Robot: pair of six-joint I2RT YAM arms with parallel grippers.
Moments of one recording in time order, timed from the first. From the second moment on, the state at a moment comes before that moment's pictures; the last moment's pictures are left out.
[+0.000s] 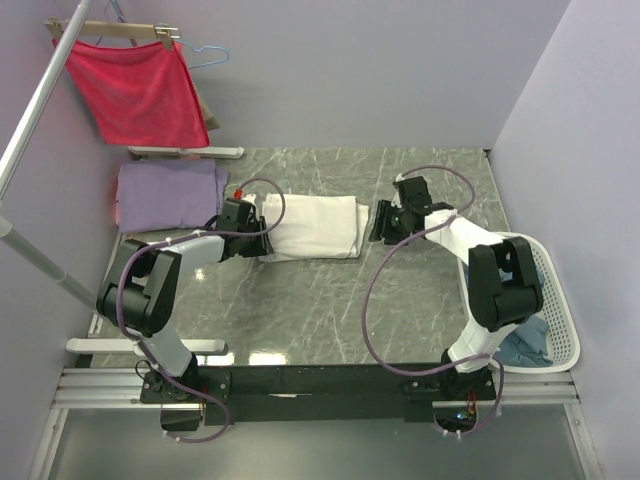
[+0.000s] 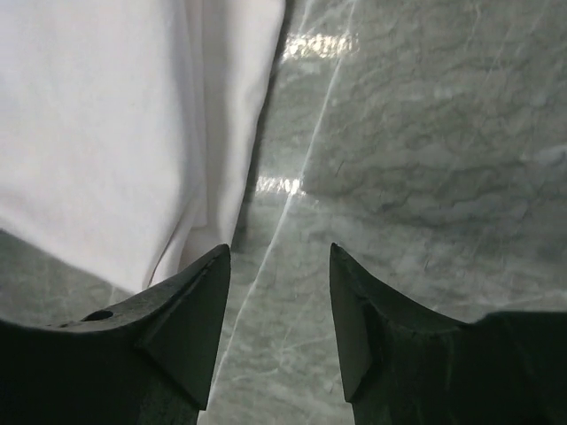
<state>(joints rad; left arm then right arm) -0.34 1.69 0.88 -0.05 0.13 -0.41 0.25 1.72 1.10 -0.36 -0.18 0.40</state>
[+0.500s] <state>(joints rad) -0.34 1.69 0.88 -0.05 0.14 -0.41 0.32 1.65 1.01 -0.33 -0.33 0.42</state>
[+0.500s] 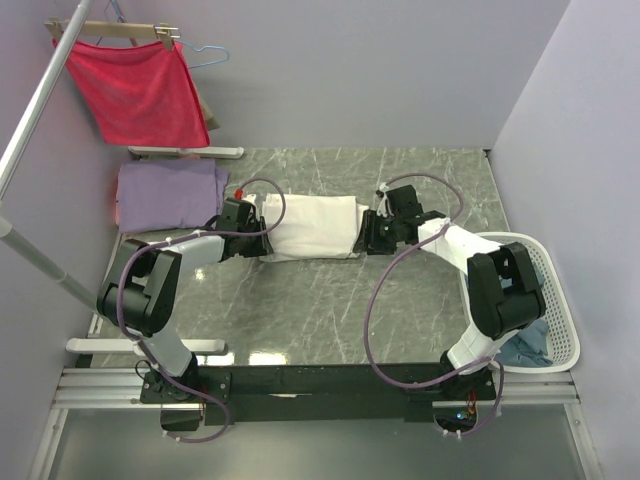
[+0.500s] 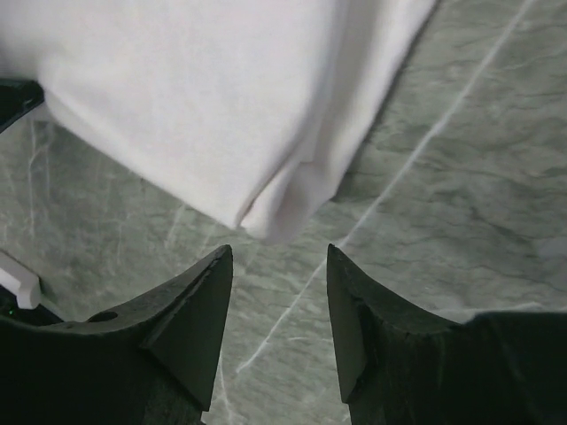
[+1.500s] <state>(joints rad) -0.34 1.70 0.88 -0.05 0.15 -0.41 0.37 1.78 1.07 -0.30 -0.29 0.40</state>
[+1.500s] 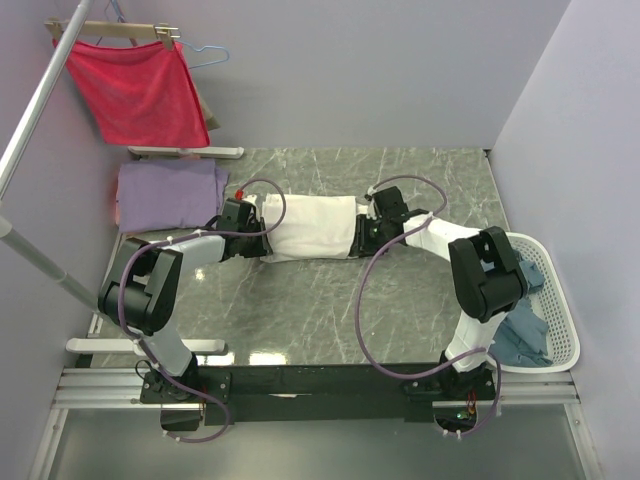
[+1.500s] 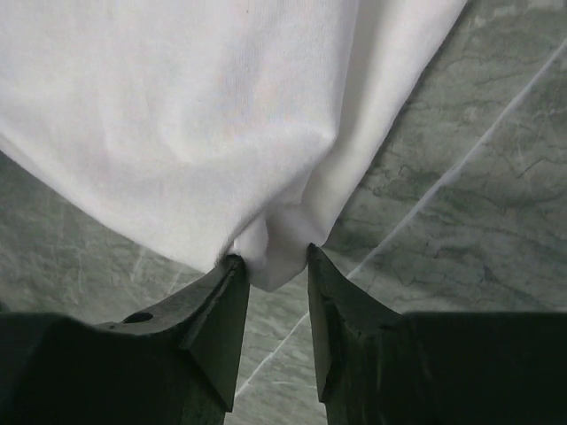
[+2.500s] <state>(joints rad) -0.35 1.70 0.88 -0.04 0.16 -0.41 0.36 1.73 1.01 -0.29 -0.08 0.47</state>
